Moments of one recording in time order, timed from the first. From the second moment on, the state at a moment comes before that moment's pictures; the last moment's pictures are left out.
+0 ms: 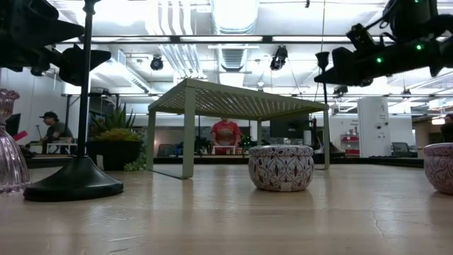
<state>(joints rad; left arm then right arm) -0.40 0.17 0.01 0.18 -0.38 -0.06 -0.26 0.83 0.18 0.63 0.50 -0.09</state>
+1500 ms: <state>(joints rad) -0.40 0.17 0.01 0.18 -0.38 -0.06 -0.39 1.26 0.98 0.27 0.16 0.02</state>
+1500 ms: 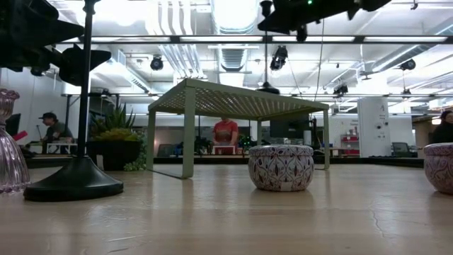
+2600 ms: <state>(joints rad) -0.40 0.17 0.01 0.18 -0.38 -0.06 -0.51 1.42 1.02 0.33 0.07 0.10</state>
